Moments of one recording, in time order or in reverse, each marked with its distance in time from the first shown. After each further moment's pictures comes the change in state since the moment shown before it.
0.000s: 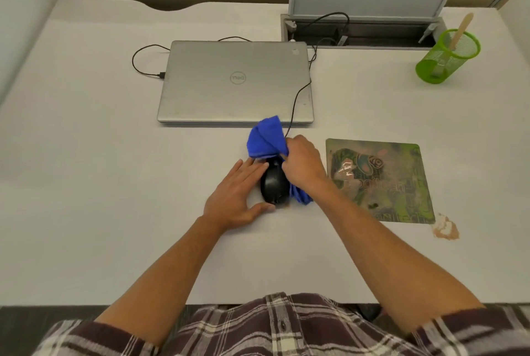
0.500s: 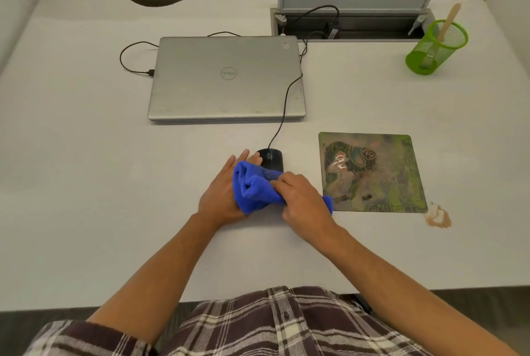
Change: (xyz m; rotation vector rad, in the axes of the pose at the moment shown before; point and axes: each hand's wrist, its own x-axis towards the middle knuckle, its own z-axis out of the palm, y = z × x) left_hand 0.001 -0.007 0.006 0.029 -0.097 0.021; right_hand -0.089 0.012 0.013 0.005 -0.090 -0.246
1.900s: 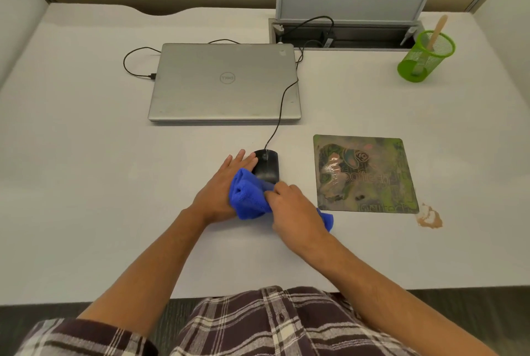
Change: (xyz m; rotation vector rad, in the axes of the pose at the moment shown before) left_hand 0.001 -0.002 -0.006 -0.154 -0.063 -0.006; right_hand -0.021 -0.021 0.001 -0.176 -0.008 0.013
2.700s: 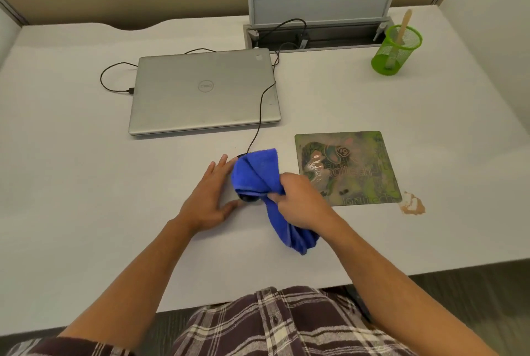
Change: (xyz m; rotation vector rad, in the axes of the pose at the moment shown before) left_hand -0.004 0.004 -0.002 -0.004 0.101 -0.014; right_hand 0.006 0.028 -0.039 0.413 -0.076 0.257
